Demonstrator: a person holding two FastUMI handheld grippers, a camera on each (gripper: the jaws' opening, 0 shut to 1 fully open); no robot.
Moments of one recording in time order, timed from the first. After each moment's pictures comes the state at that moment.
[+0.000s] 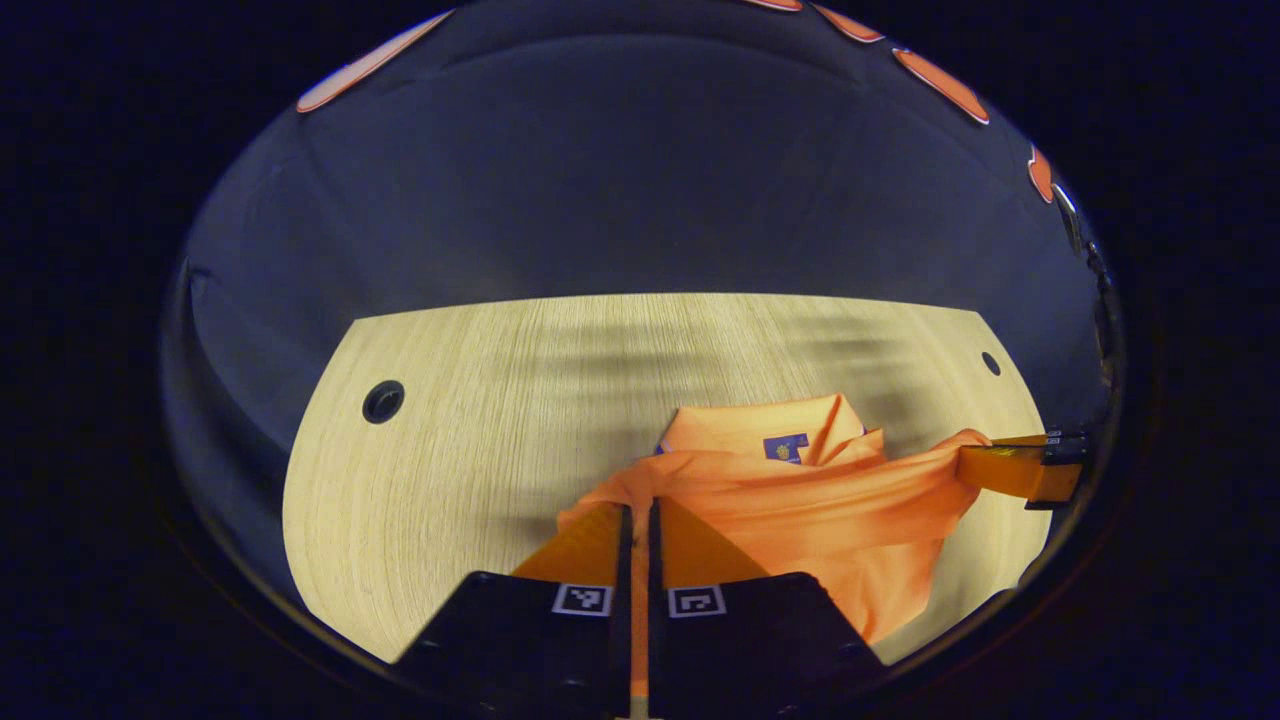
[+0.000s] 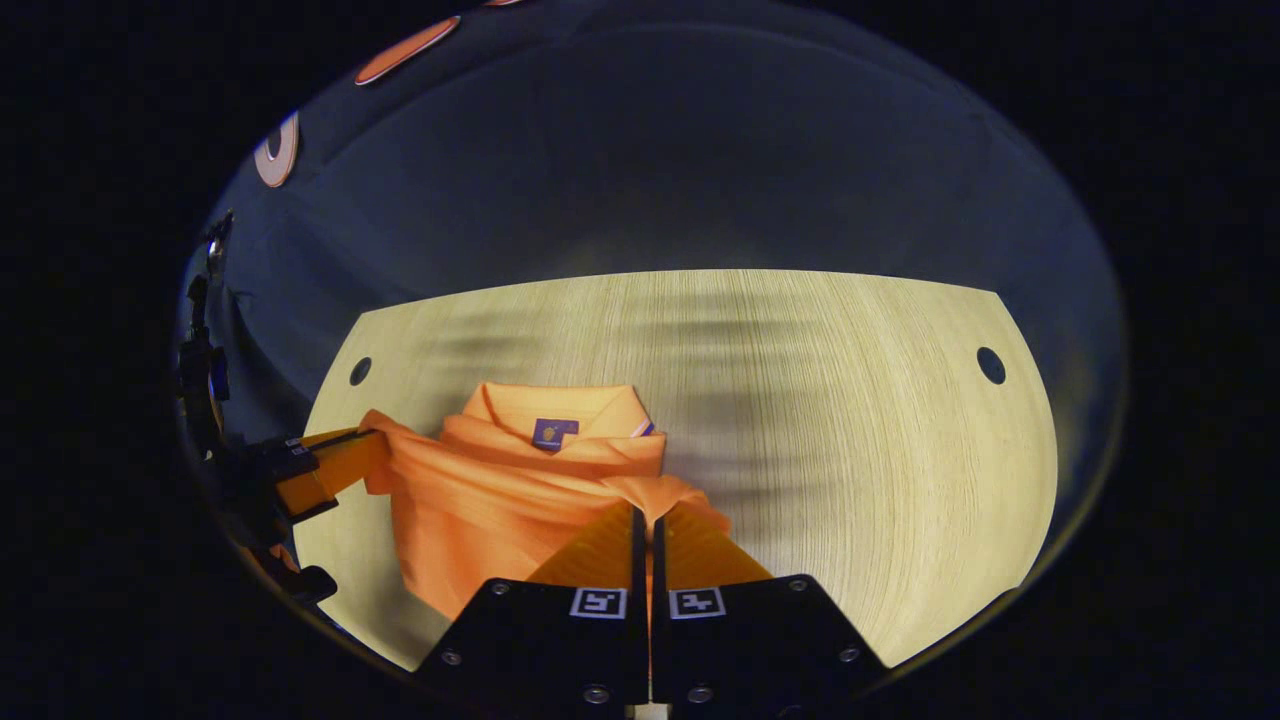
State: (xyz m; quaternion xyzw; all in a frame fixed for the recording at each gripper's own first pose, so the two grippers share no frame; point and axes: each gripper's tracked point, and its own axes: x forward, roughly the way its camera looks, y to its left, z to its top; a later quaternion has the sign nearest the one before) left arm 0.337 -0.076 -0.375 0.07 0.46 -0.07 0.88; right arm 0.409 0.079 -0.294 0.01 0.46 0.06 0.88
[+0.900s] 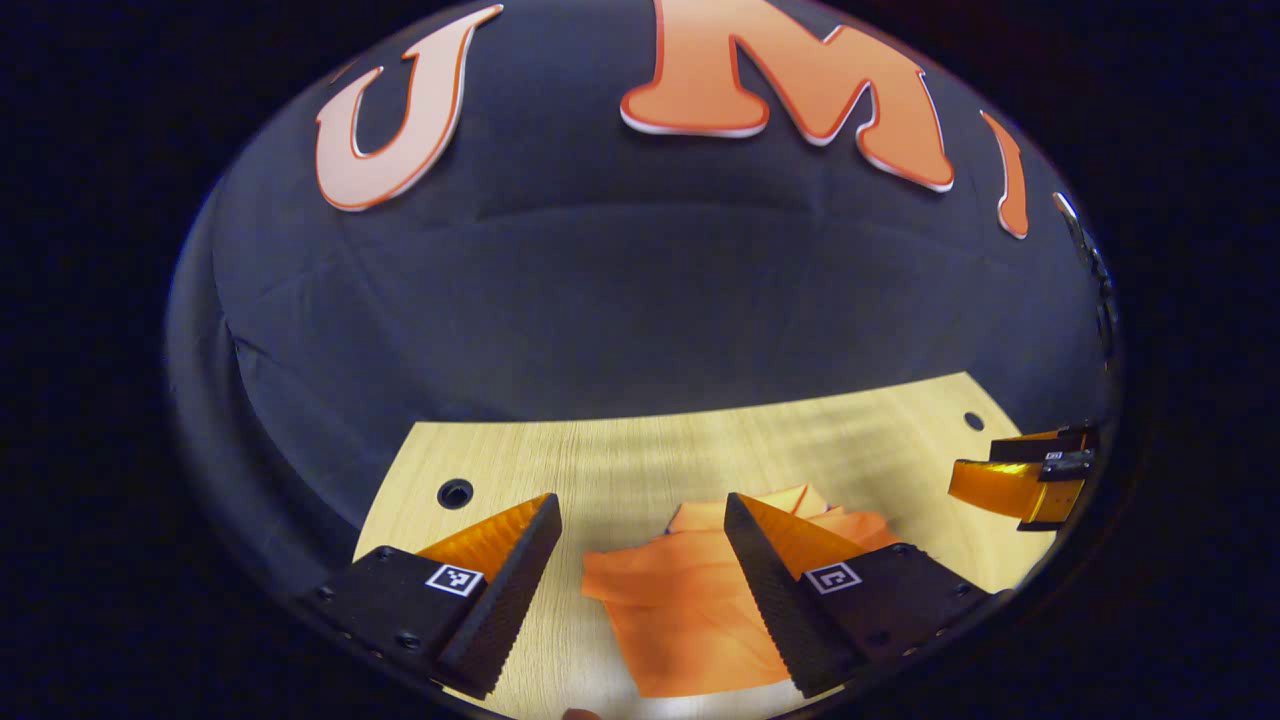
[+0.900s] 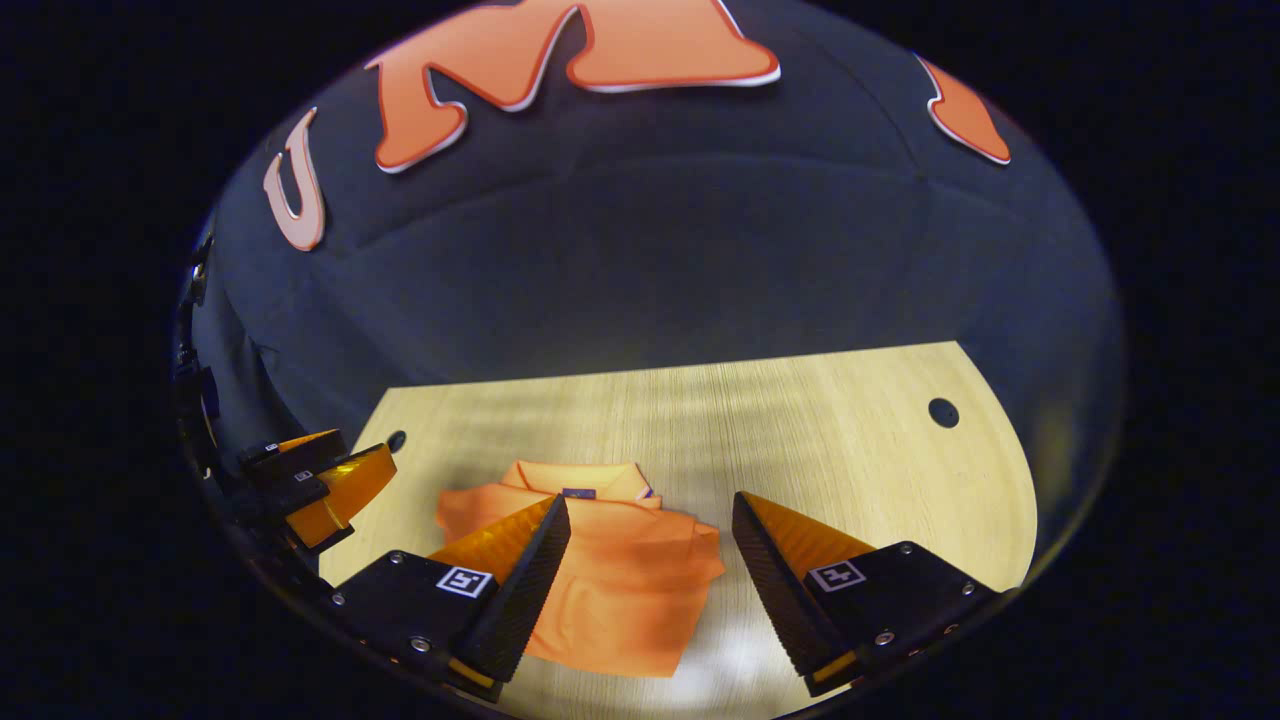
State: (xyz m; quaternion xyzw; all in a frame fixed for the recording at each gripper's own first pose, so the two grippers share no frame) left arm 0.345 -0.103 -0.223 0.09 0.31 -0.07 0.95; right arm 0.393 0.065 -0.166 0.04 0.33 0.05 0.94
